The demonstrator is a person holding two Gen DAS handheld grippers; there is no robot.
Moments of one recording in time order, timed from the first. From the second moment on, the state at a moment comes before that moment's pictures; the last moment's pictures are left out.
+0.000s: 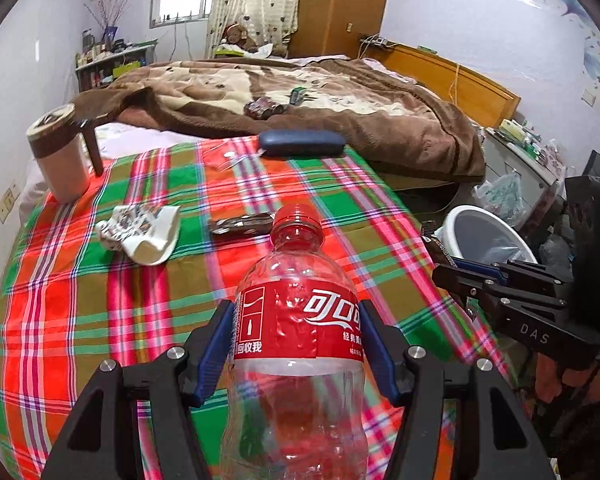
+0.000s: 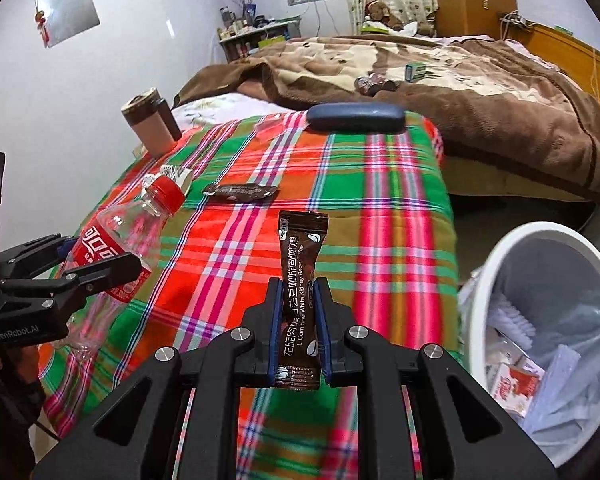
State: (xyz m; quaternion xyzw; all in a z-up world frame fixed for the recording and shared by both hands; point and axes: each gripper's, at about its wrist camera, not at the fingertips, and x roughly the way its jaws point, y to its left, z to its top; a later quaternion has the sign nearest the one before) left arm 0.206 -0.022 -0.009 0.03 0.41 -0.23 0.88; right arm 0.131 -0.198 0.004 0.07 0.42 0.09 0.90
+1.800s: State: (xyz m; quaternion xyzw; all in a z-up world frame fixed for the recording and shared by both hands) left arm 0.210 -0.319 -0.047 0.07 0.44 -0.36 0.82; right arm 0.084 -0.414 -0.038 0.14 0.47 -0.10 0.87
